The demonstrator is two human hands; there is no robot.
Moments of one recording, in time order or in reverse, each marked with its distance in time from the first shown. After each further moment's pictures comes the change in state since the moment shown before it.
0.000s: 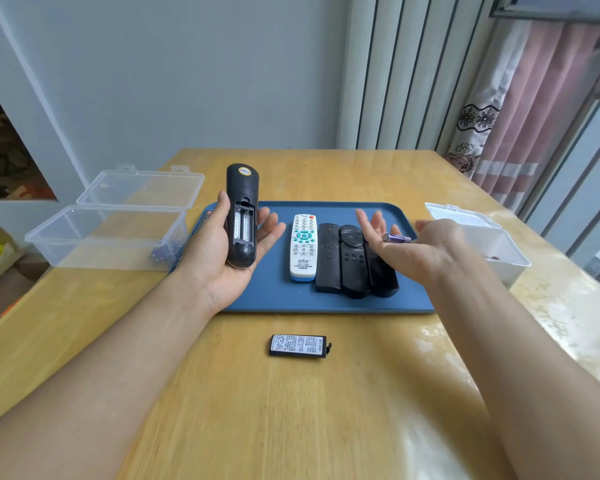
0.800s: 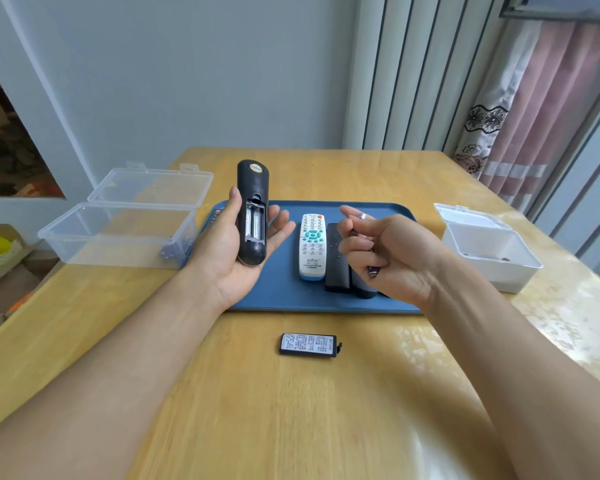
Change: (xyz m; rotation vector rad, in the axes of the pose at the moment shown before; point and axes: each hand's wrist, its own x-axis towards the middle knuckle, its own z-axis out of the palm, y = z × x) left_hand 0.003 0.001 0.000 0.029 -0.014 0.013; right_hand -0.008 0.033 -0.008 -0.781 -0.328 0.114
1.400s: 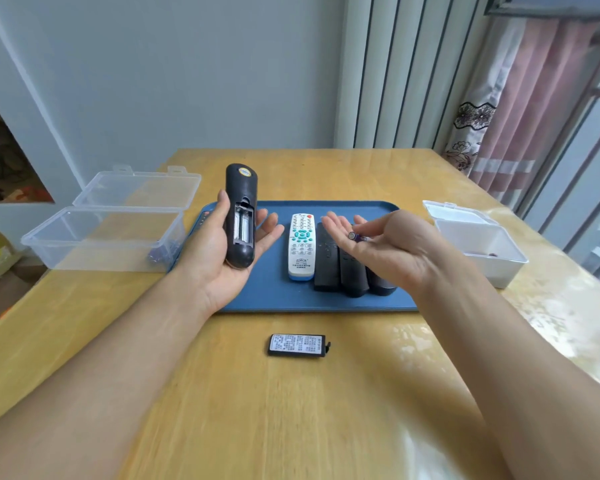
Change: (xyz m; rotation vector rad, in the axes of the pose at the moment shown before) left_hand -0.002 -0.002 0.001 0.023 0.010 -0.003; right_hand -0.007 -0.011 0.001 0.423 0.064 -0.048
